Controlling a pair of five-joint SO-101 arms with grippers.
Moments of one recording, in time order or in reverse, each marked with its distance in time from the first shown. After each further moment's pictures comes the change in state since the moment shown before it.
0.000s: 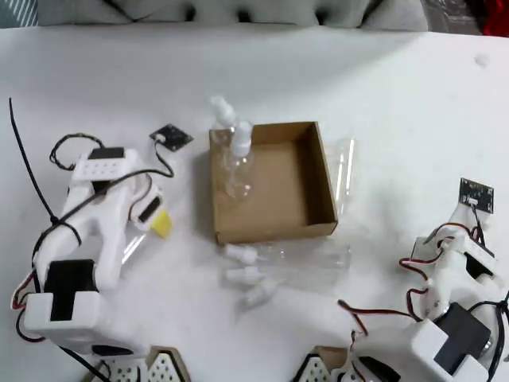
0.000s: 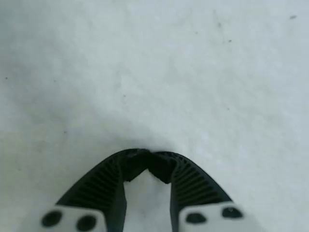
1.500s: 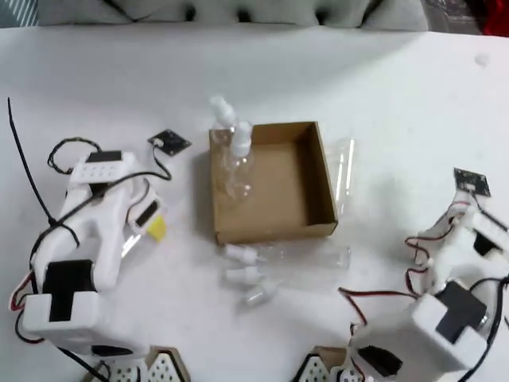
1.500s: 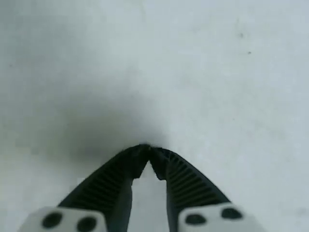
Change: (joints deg) left arm -1.0 0.0 1.8 -0.6 -1.0; right arm -0.1 -1.1 -14.8 21.6 7.0
